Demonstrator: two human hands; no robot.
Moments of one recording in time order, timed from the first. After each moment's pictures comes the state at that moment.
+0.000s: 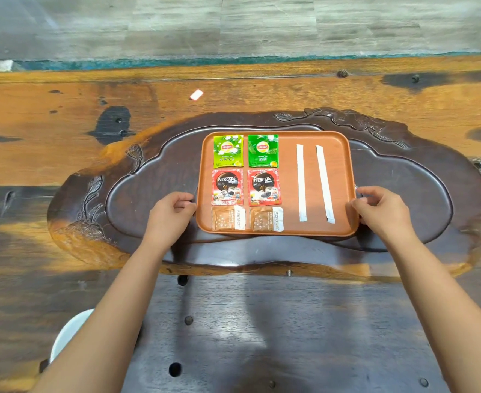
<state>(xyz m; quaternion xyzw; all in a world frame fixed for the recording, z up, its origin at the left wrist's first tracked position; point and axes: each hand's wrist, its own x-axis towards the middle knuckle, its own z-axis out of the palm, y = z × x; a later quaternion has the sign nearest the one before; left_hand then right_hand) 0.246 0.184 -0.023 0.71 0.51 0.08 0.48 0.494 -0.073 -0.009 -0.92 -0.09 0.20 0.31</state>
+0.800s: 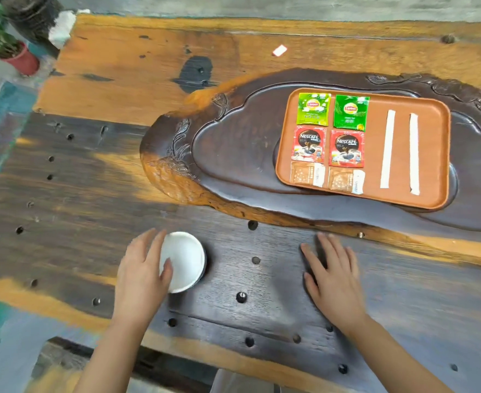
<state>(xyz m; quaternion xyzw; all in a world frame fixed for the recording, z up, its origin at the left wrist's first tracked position) -0.013 0.123 -0.011 0.87 0.48 0.01 0.12 0.255 -0.085 -0.077 -0.84 -0.52 0.14 0.04</state>
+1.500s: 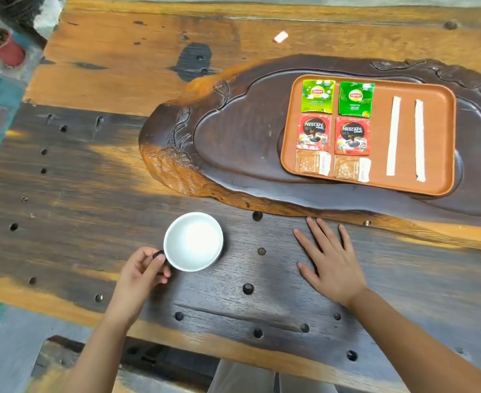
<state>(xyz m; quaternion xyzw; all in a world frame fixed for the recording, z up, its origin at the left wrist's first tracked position) -0.042 0.127 -0.028 0.55 0.56 0.15 0.60 0.260 -0.071 -0.091 -0.80 -0.58 0.17 -0.01</state>
